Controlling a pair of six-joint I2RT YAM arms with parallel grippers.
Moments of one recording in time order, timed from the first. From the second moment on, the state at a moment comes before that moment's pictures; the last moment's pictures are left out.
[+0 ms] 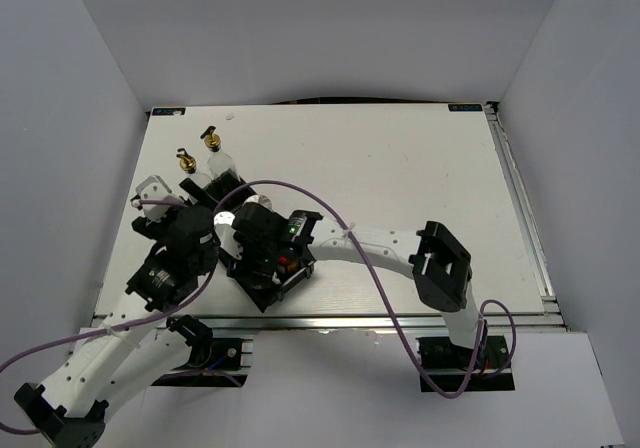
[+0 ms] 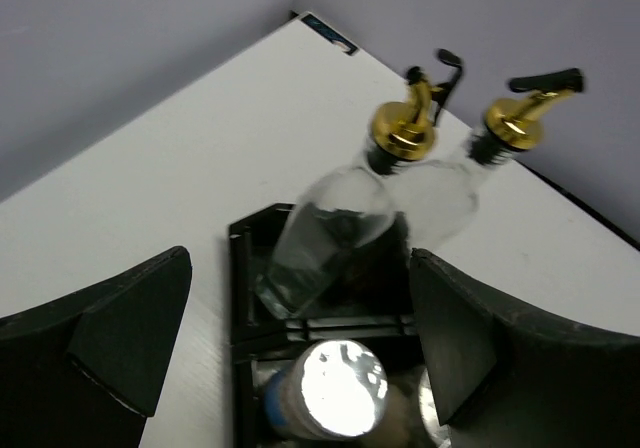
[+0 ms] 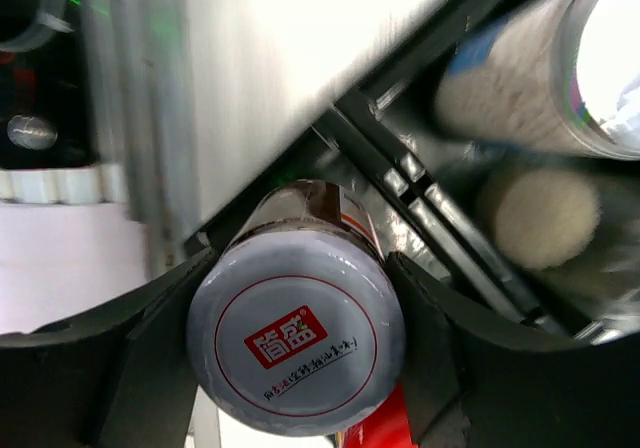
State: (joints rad) left arm -0.60 0.67 0.74 -0.40 -1.17 -0.59; right arm 1.25 1.98 1.74 -0.62 -0.19 -0.30
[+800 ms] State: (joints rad) left arm -0.63 0.77 0.79 -0.28 -1.12 -0.62; right arm 1.25 1.98 1.59 -0.50 -0.12 -0.23
